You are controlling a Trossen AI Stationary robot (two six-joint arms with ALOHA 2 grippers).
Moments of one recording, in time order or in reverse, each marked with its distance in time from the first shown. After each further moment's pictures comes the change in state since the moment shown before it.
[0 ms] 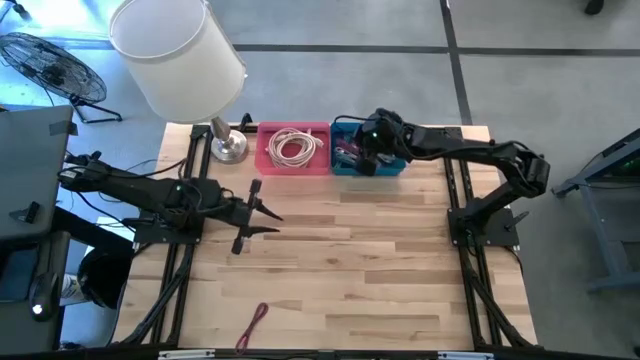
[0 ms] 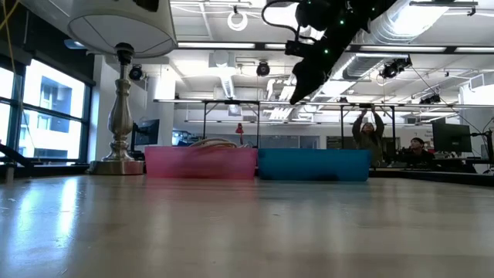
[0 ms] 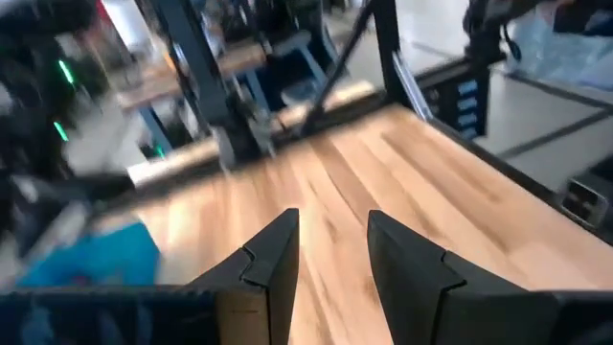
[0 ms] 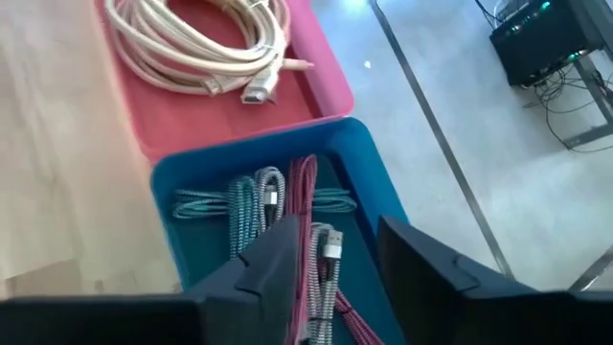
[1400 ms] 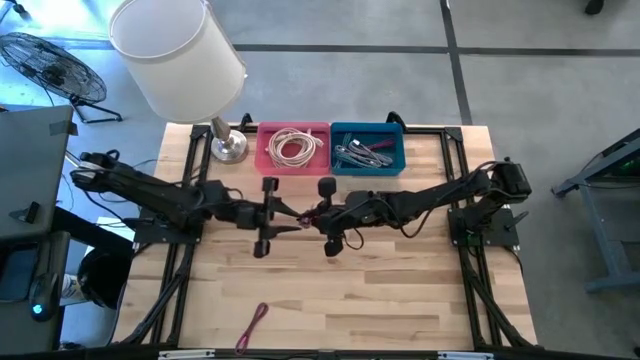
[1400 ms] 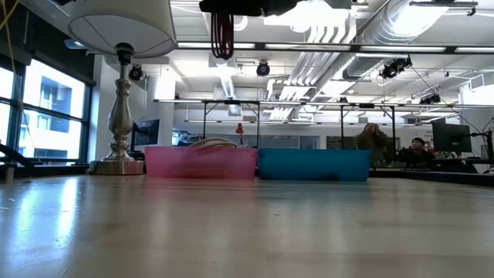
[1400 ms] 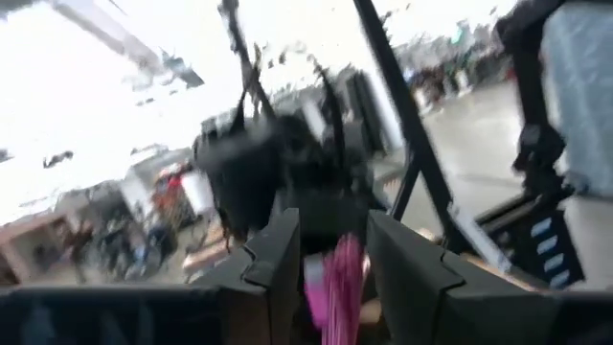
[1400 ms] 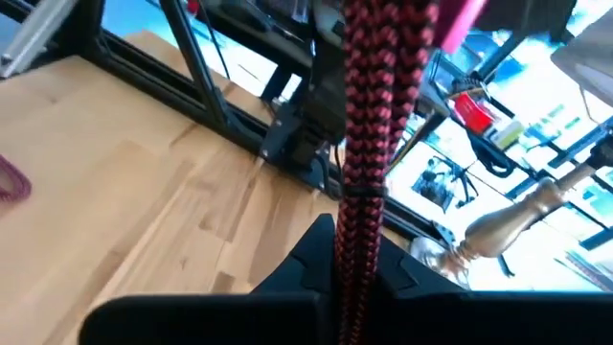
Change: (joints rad) left arm 0.000 0.276 0.000 0.725 0.031 0.144; right arm 0.571 0.175 0.006 0.702 -0.123 -0.238
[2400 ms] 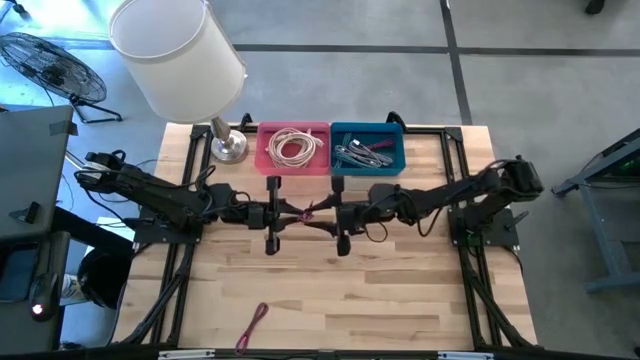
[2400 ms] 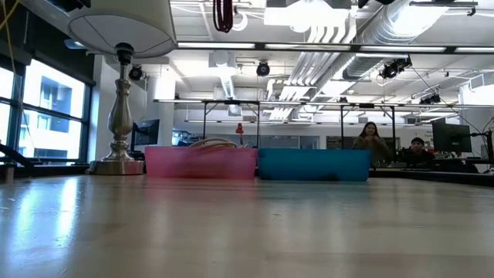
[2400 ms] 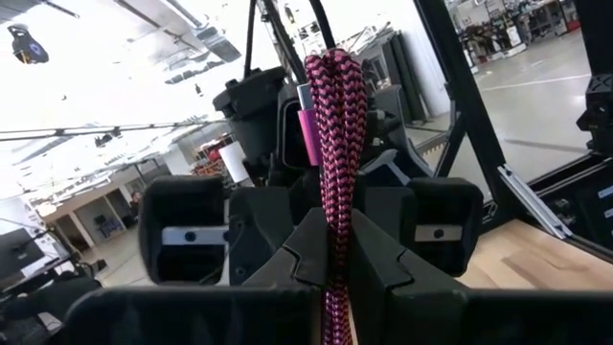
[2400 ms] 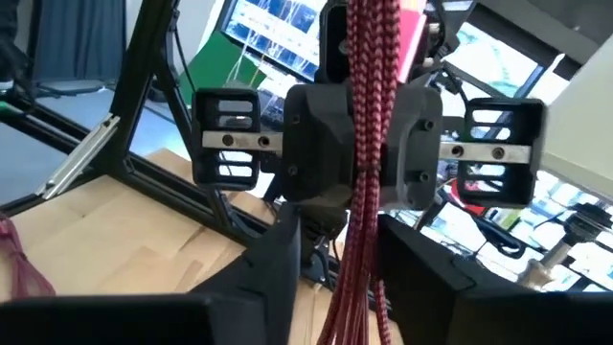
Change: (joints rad) left arm 0.001 0.071 -0.001 0.041 -0.124 0.059; right arm -0.015 -0.093 -0.151 0.316 -0.160 0.034
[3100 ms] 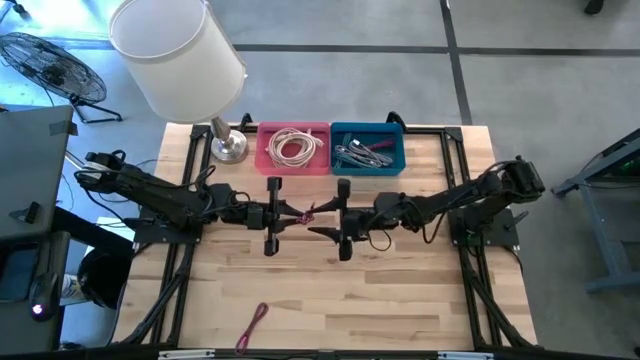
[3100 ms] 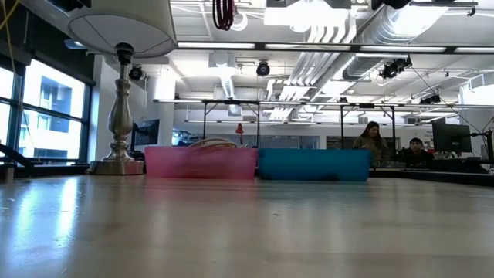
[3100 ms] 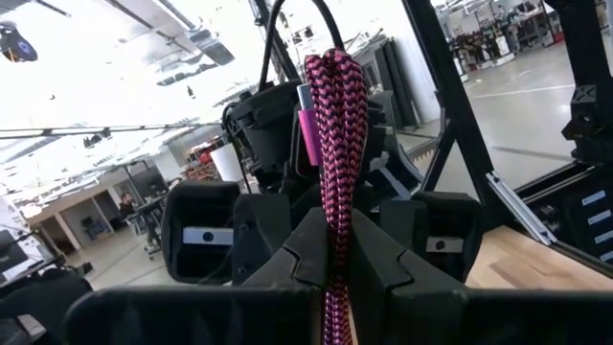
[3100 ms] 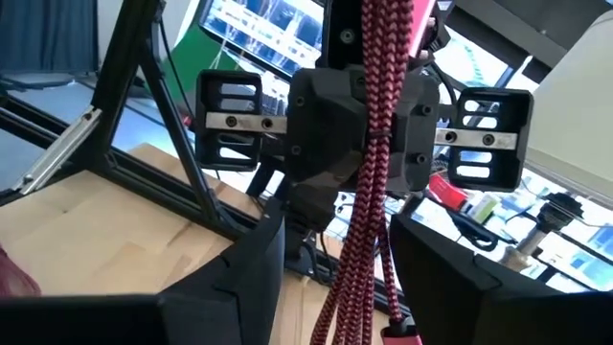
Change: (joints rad) left arm 0.000 0.000 -0.001 0.003 0.021 -0.021; right arm 0.045 -0.009 -0.070 0.089 0.109 -0.020
